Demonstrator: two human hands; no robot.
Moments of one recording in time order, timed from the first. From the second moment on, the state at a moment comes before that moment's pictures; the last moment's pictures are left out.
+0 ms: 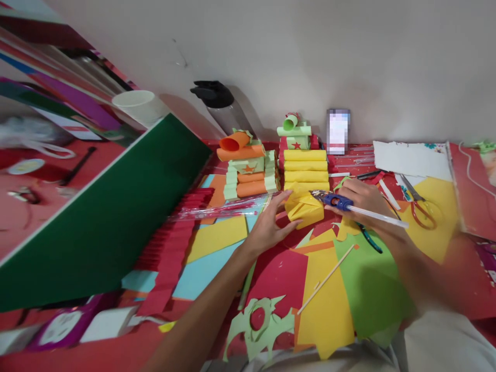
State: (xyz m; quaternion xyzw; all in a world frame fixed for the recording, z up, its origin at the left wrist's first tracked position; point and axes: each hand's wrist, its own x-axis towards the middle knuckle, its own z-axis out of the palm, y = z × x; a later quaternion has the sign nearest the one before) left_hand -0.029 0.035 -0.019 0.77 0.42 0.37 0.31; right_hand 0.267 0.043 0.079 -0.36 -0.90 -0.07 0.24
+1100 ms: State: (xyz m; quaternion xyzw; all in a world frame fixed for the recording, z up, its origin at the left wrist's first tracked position) left_hand -0.028 0.035 -0.017 0.78 0.41 0.37 0.30; right_hand 0.267 0.042 0.087 -0.43 -0.88 0.02 0.22
